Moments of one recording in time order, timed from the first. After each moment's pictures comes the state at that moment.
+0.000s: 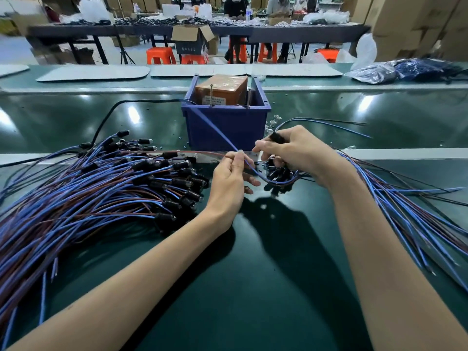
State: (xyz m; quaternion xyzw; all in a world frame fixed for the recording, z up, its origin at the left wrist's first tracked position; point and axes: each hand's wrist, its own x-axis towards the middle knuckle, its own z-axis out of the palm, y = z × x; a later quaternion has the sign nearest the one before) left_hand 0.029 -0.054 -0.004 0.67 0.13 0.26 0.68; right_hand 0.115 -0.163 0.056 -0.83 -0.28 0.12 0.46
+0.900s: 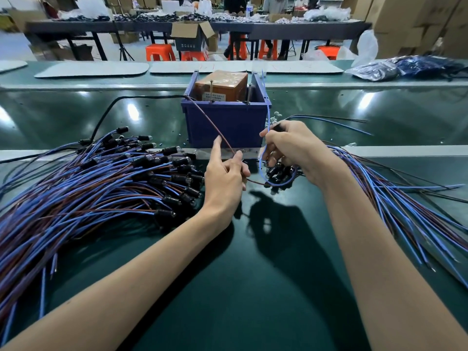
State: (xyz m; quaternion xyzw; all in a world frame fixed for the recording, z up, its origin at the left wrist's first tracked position) left_hand 0.032 -0.046 -0.011 0.67 0.14 0.29 0.67; right_hand 0.112 -0.149 0.054 -0.81 -0.21 0.14 0.53
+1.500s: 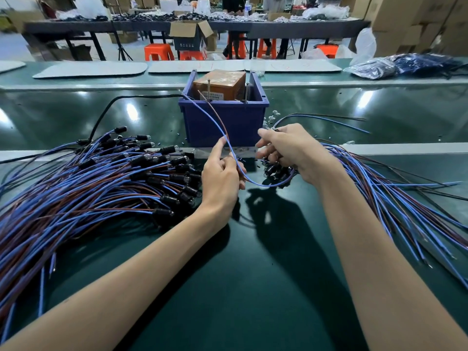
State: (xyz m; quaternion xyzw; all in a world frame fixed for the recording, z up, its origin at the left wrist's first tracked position) left_hand 0.035 -0.046 -0.011 0.65 0.17 0.30 0.67; right_hand 0.115 -0.147 0.049 -0.81 -0.15 0.16 0.55
